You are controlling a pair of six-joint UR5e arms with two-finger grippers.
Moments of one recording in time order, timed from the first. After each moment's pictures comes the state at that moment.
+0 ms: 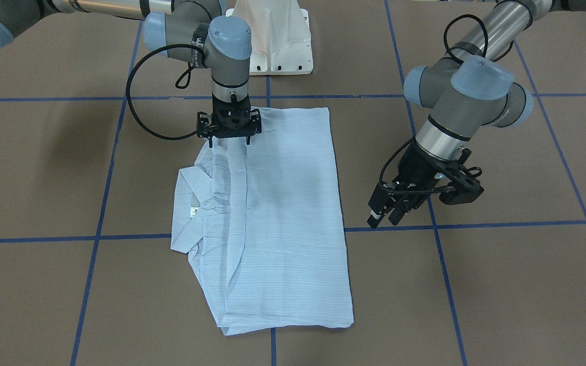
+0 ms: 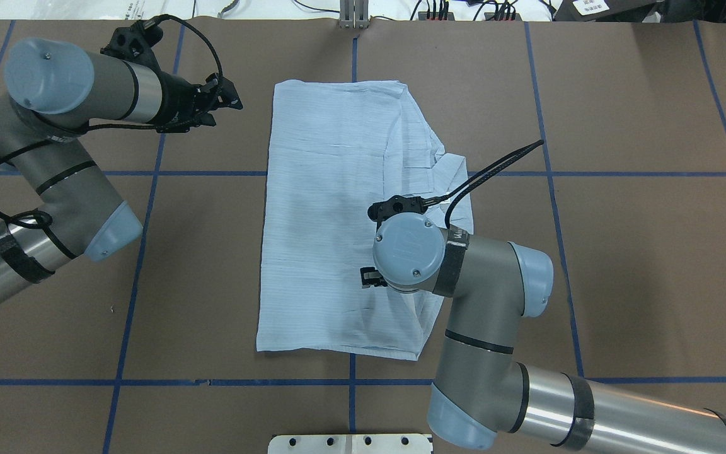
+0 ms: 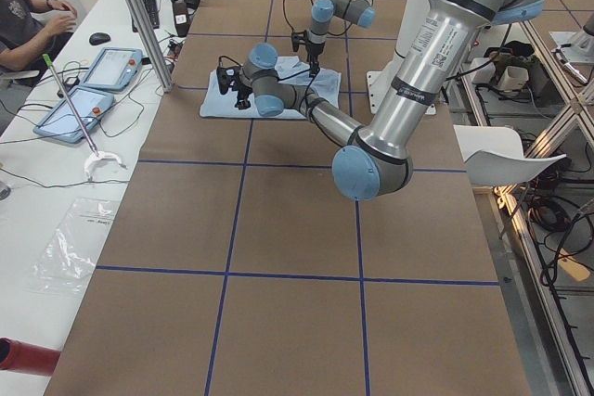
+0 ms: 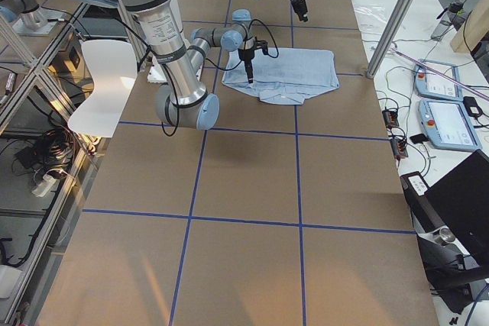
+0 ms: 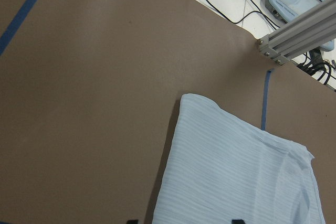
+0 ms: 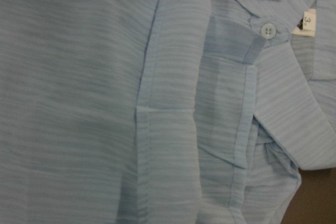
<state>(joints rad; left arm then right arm) -0.83 -2.08 -1.53 -2.32 -1.88 -1.53 0.37 -0.93 1.70 -1.72 1.64 1.08</state>
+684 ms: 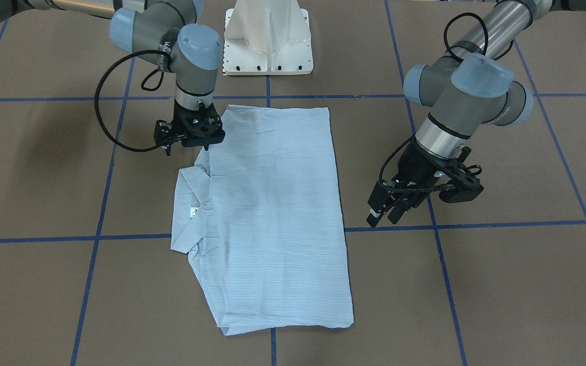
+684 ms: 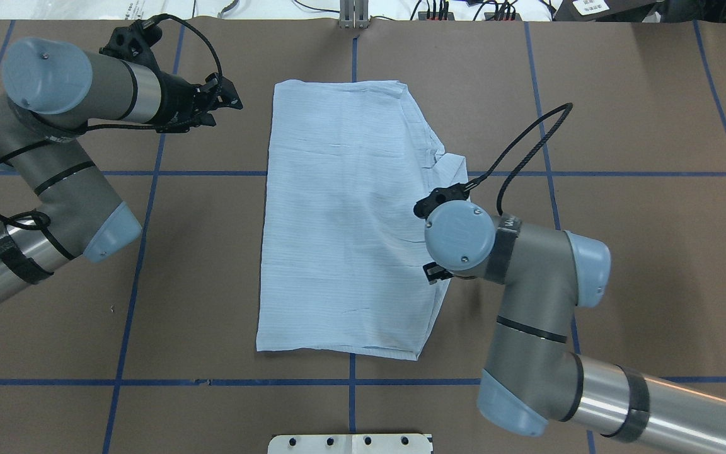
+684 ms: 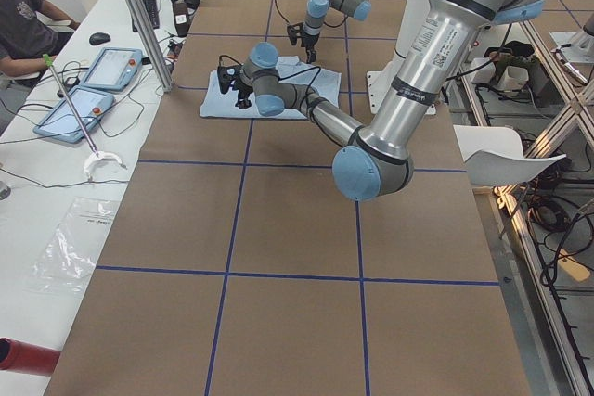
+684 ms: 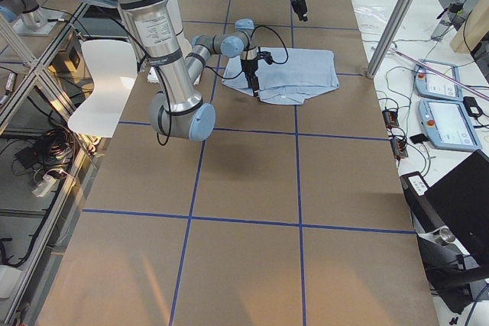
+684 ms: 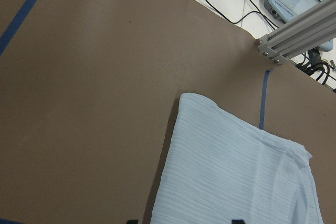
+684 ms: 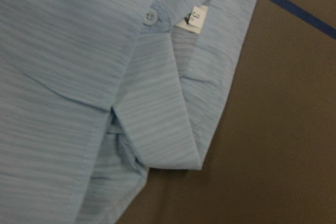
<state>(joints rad) -0.83 -2.07 -1.54 -2.32 -1.88 -1.53 0.43 -1.09 1.84 -1.82 1.62 0.86</state>
